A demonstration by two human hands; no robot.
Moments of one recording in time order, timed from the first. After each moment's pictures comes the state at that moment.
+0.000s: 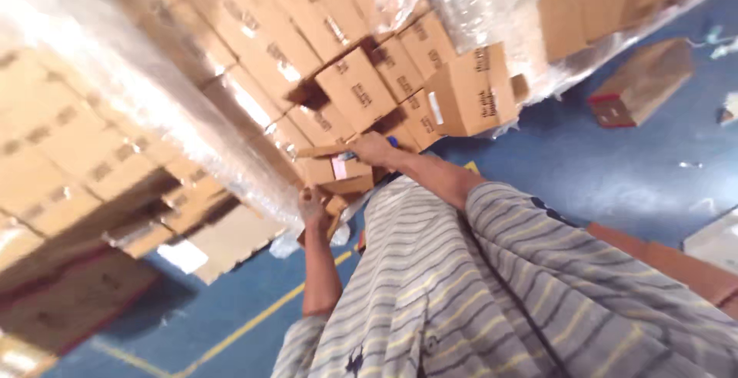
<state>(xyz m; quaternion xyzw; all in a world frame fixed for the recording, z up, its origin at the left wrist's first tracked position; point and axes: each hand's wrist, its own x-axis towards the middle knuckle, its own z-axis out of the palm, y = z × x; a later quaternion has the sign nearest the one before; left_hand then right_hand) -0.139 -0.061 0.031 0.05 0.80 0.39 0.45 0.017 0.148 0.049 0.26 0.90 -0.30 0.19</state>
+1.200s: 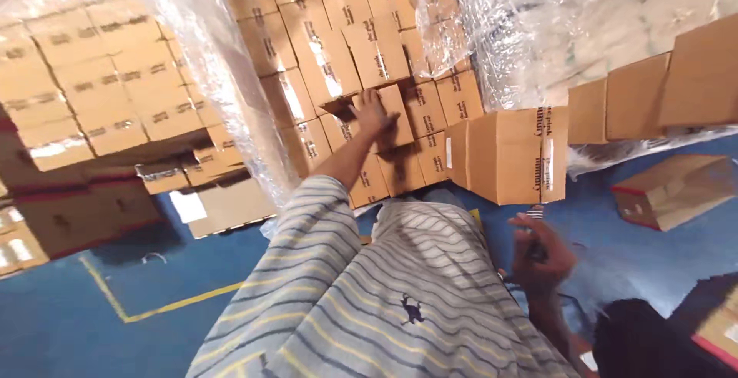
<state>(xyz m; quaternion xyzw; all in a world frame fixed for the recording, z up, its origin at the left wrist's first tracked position) -0.096 0.253 0.017 0.45 0.84 0.08 0.29 0.315 0.132 0.262 0.47 0.79 -0.23 -0.30</state>
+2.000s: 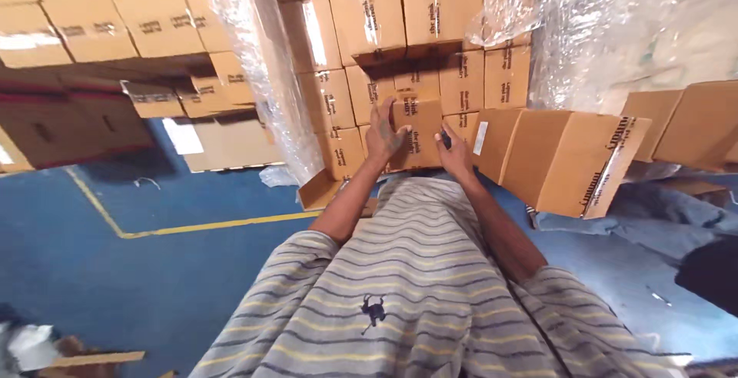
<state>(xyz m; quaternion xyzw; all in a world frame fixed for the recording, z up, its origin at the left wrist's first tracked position) -0.086 0.107 0.073 0.28 0.86 0.21 0.38 0.107 0.189 0.086 0.53 0.71 -0.46 0.10</state>
